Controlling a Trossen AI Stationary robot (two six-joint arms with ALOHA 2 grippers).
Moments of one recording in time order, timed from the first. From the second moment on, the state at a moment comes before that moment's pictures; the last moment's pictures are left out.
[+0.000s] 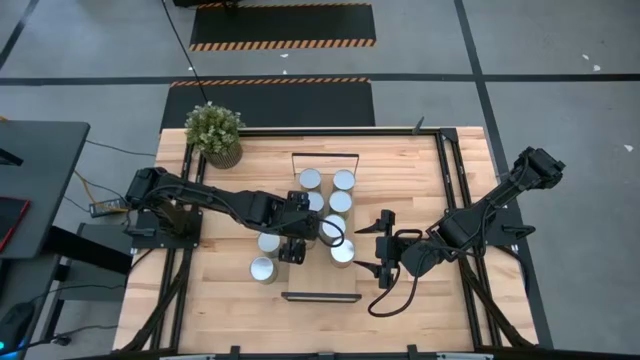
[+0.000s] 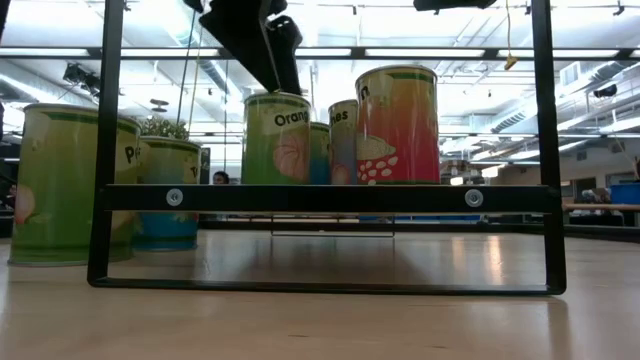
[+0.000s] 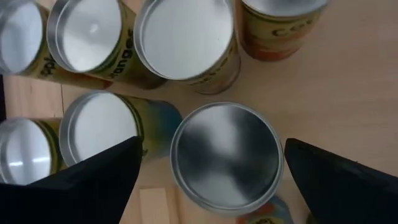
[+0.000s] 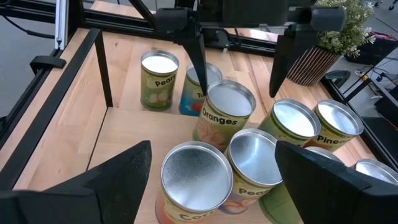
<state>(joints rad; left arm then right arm) -0.20 1.72 1.50 -0.90 -0.27 0.05 0.58 1.34 0.98 -0.24 0.68 0.18</state>
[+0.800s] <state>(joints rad) -0.29 1.72 1.46 -1.06 -0.53 -0.01 0.58 1.34 0.98 -0.24 0.68 0.18</state>
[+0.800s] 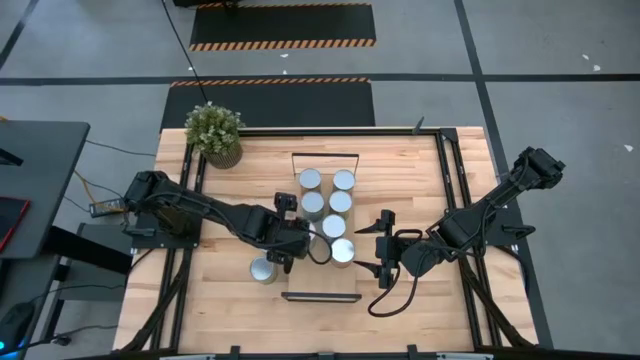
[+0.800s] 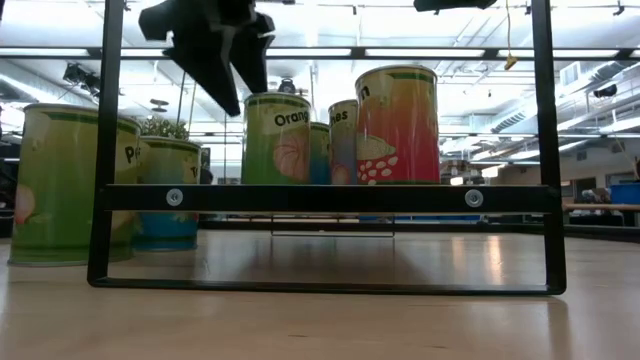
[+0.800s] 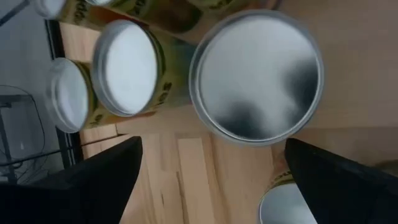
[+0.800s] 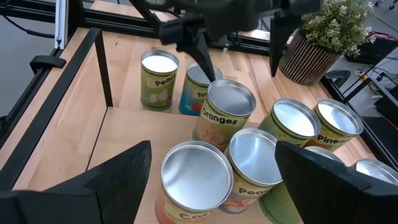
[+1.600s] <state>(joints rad) -0.25 1.71 1.43 -1.22 -0.50 0.03 0.41 1.34 0.95 -0.60 0.64 0.33</state>
